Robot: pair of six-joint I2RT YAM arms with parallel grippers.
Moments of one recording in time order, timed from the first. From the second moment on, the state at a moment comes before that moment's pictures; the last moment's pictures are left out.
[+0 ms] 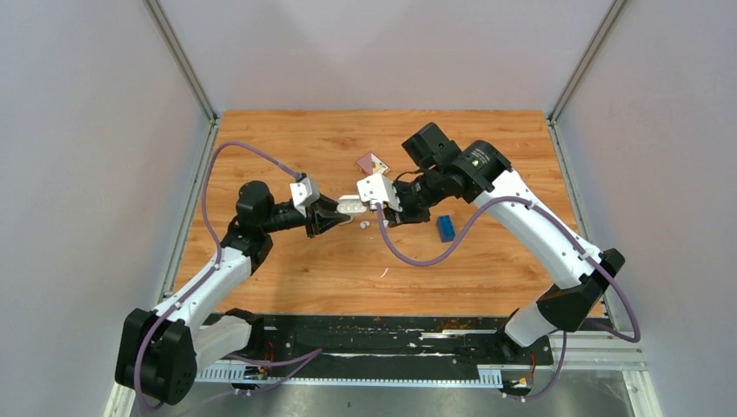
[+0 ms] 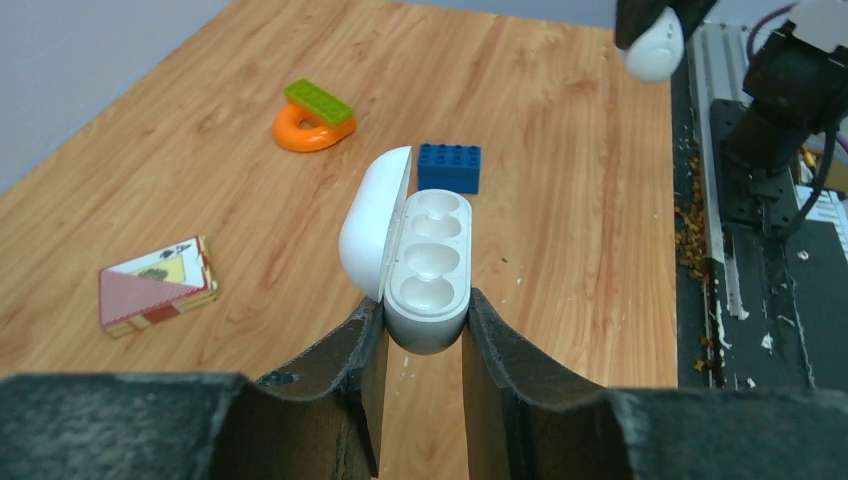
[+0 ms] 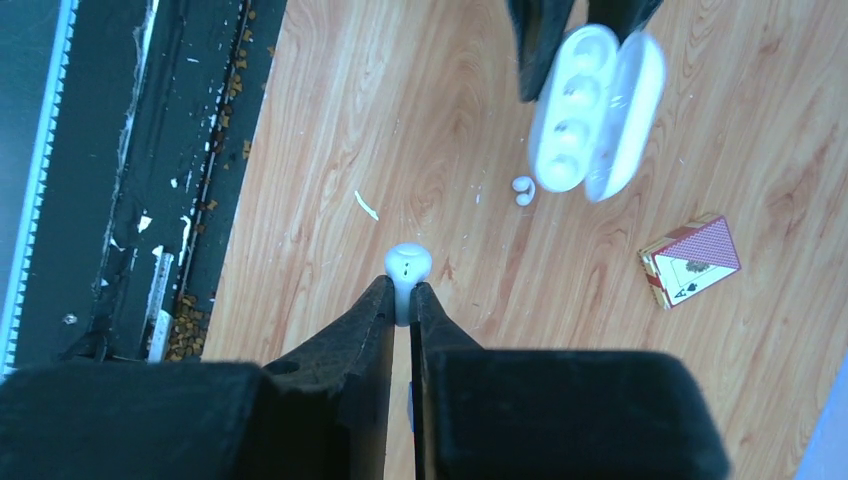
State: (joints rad) left arm -0.30 1.04 0.58 0.37 0.96 0.09; right arm 0.77 1.54 1.78 -1.26 -0.55 -1.00
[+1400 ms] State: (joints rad) left arm -0.41 1.06 0.53 0.52 0.99 0.12; right arm 0.81 1.70 1.90 -1.15 -0.49 -0.75
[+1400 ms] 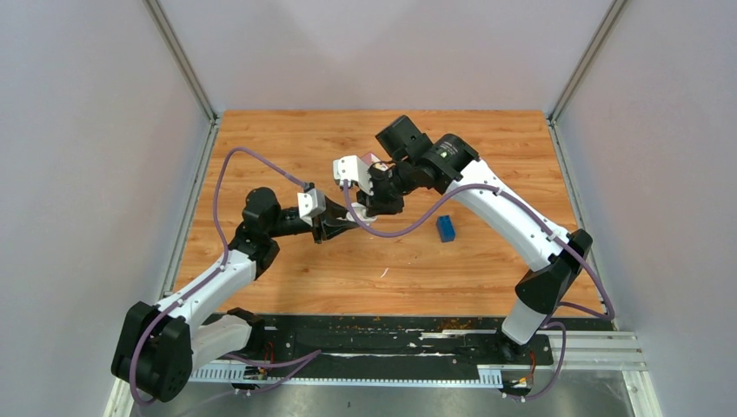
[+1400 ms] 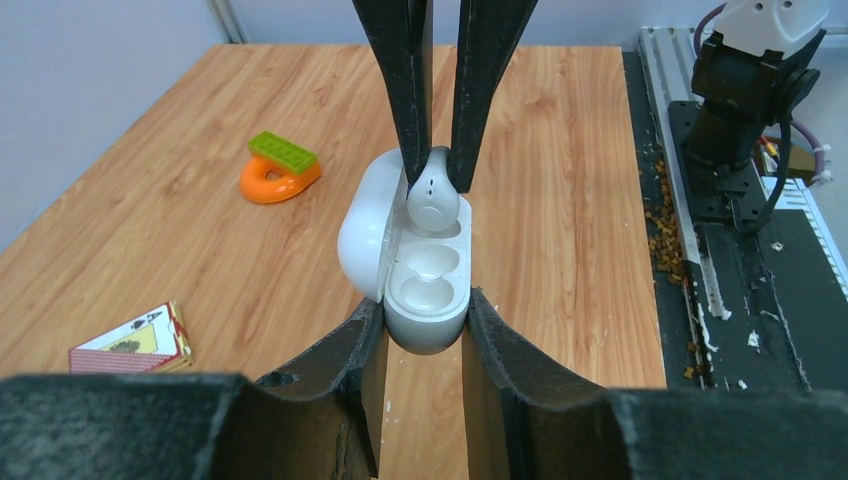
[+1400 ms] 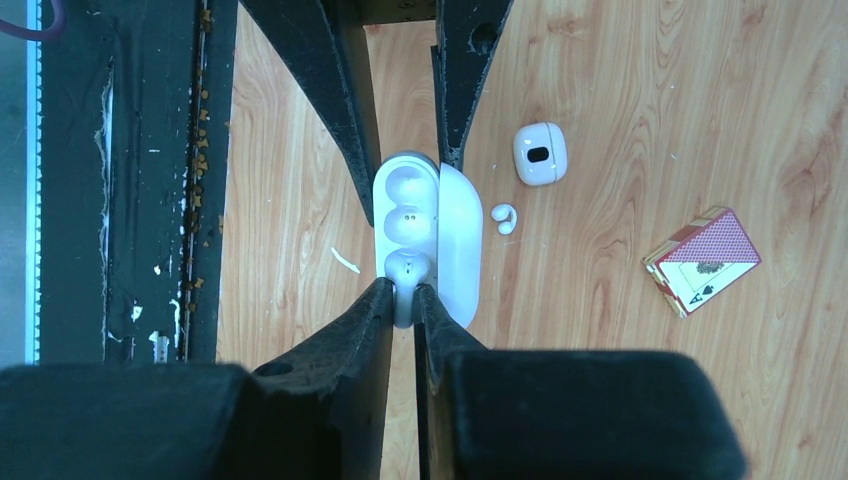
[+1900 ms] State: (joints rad) left arm -0.41 1.06 0.53 0.54 0.97 0.05; right arm 0.81 1.70 1.87 -1.14 -0.46 -0.77
